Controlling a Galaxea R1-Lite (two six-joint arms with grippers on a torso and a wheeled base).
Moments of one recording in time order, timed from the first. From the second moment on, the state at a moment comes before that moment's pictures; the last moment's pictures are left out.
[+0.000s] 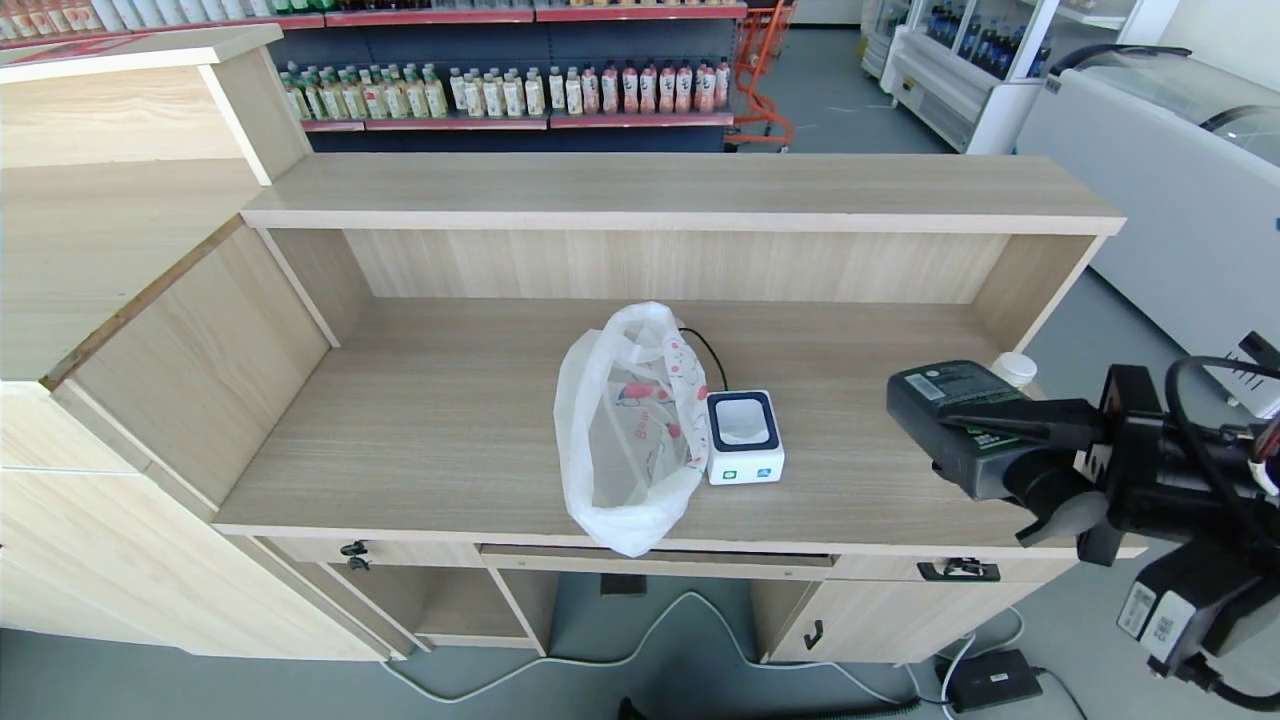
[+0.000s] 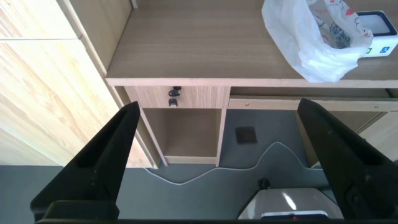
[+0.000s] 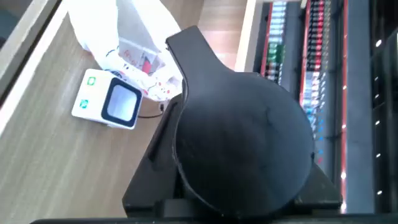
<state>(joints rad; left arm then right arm) -0.01 0.00 0.00 0.00 -0.01 0.03 0.18 1.35 -0.61 -0.49 0.81 -1.96</state>
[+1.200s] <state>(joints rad) -0.01 0.00 0.00 0.00 -0.01 0.03 0.65 1.12 -0.60 -0.50 1.04 -2.59</state>
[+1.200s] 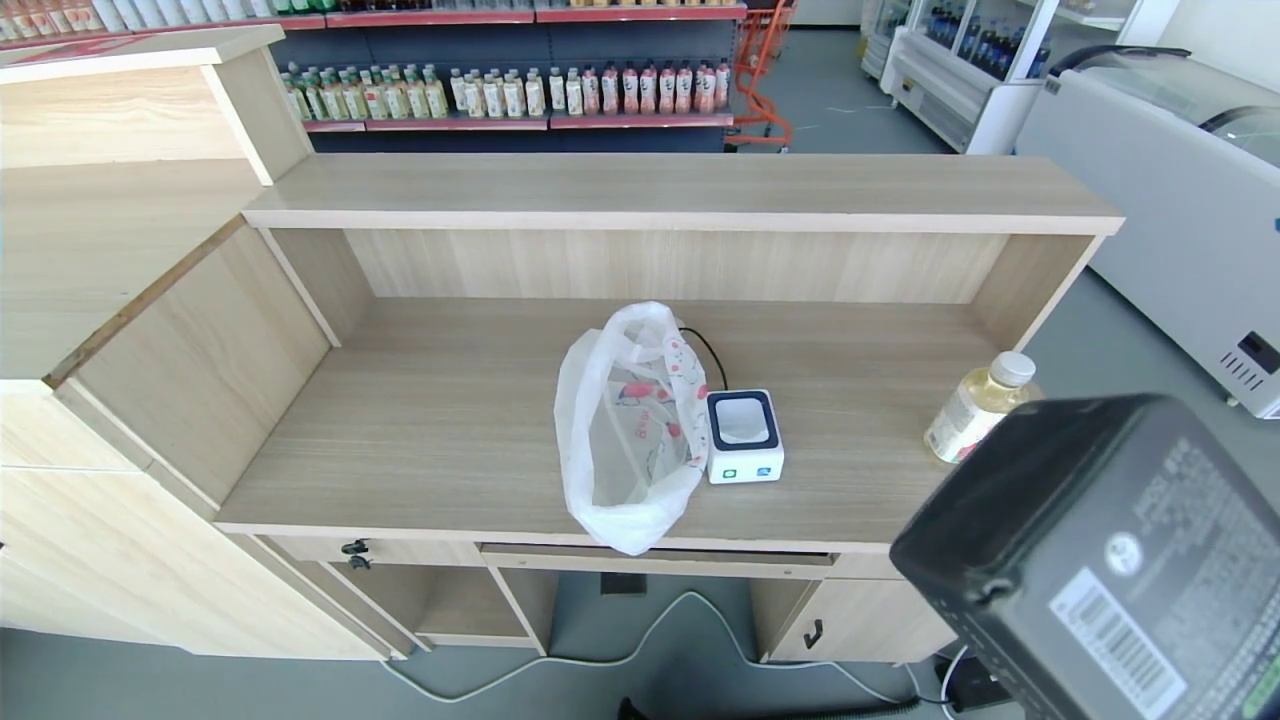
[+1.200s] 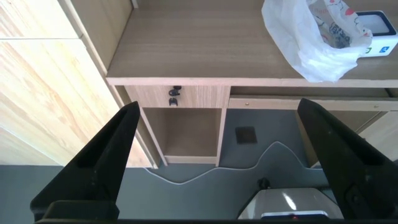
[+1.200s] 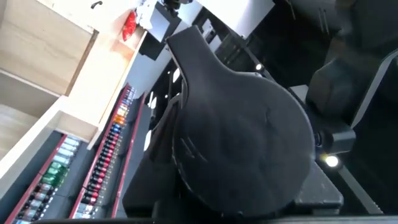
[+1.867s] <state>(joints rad) -0.01 0.00 0.00 0.00 -0.01 0.03 0.65 1.08 -0.59 -0.49 1.04 -2.59</state>
